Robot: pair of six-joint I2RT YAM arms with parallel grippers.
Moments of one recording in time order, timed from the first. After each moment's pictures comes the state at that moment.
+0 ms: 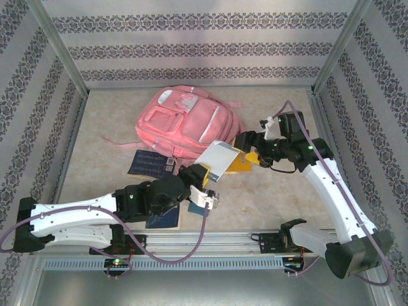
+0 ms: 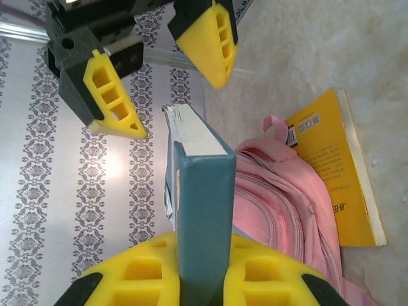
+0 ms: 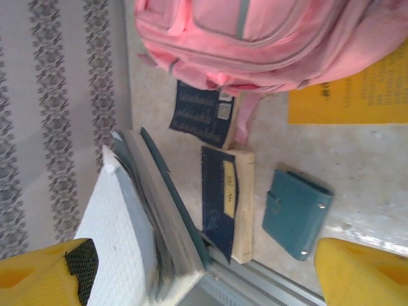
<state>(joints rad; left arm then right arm) -1.29 1.02 0.87 -0.20 -0.52 1.19 0.26 1.11 1.12 -0.86 -0.74 0.72</state>
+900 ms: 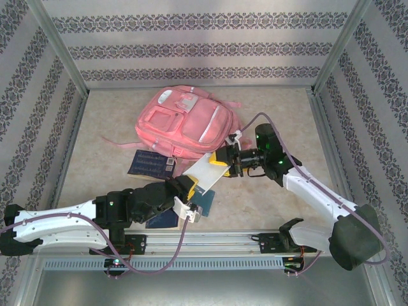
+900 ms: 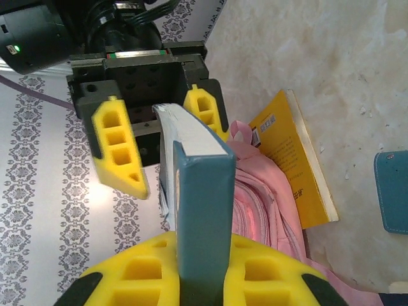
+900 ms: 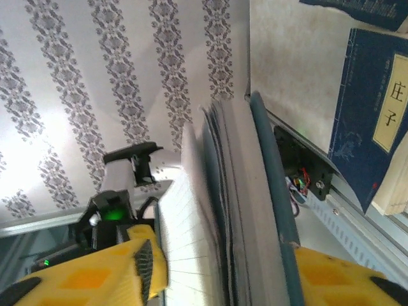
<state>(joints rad) -1.32 0.83 0.78 -0.34 -0.44 1.20 0.45 1.17 0.75 -0.02 -1.15 1.28</state>
